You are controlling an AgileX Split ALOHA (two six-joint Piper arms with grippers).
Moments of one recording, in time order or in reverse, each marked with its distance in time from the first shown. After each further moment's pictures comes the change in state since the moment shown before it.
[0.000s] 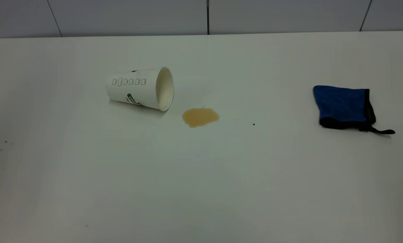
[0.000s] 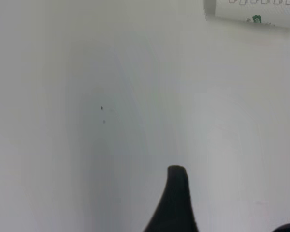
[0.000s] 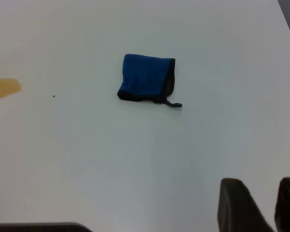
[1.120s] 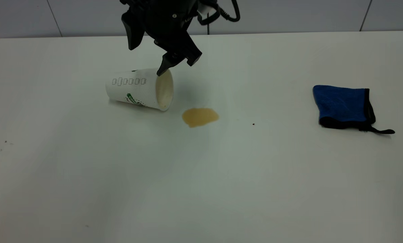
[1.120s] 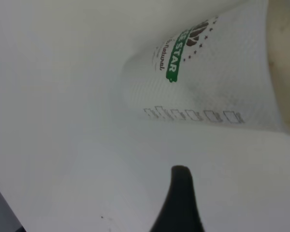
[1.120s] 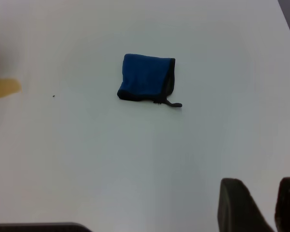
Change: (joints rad) left arm -0.459 1.229 -1.107 0.479 0.449 -0.221; right arm 0.000 0.000 0.000 0.000 0.000 0.000
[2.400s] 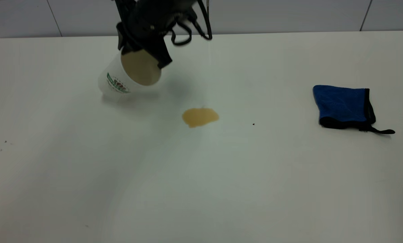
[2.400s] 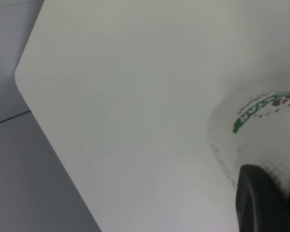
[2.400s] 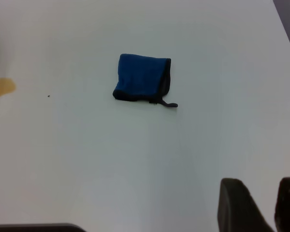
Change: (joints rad) left arm 0.059 0.045 -0.012 0.222 -0.046 0.075; right arm 0.000 0.000 0.000 -0.016 0.000 0.000
